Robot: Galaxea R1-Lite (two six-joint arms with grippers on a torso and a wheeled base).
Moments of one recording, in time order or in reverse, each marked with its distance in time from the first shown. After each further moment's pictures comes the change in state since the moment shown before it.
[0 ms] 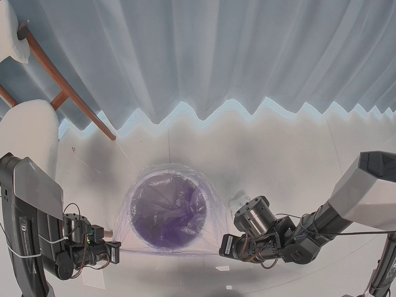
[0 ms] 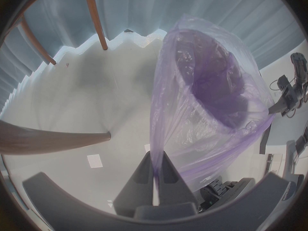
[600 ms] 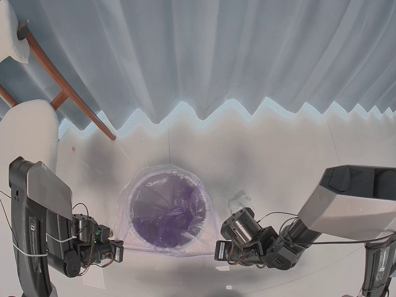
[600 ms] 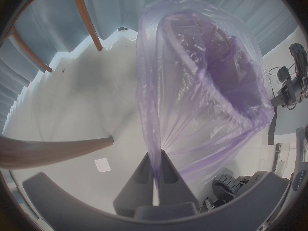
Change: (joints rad) left arm 0.001 0.097 -0.084 0.001 0.041 0.096; right arm 0.015 0.158 -0.048 -0.070 -0.147 -0.140
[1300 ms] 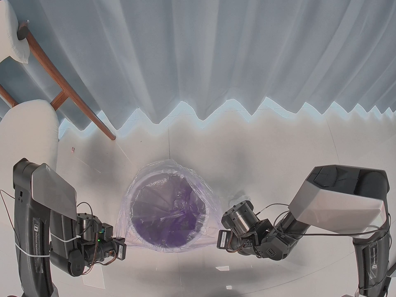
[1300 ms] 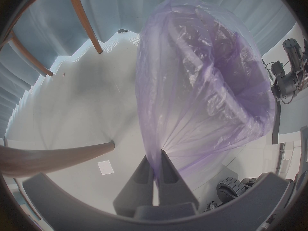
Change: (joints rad) left arm -0.016 0.029 -0.050 -0.001 0.047 0.007; right arm -0.074 0.097 -0.099 -0.023 -0.093 -0.068
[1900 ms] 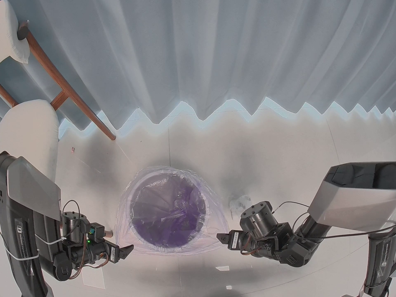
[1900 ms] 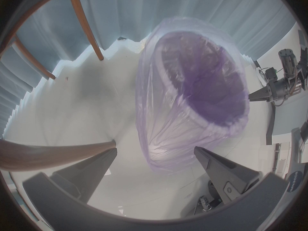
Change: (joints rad) left arm -0.020 -0.169 0.146 0.001 -0.045 -0.020; right arm -0.007 -0.104 0.209 -0.216 0.012 -0.035
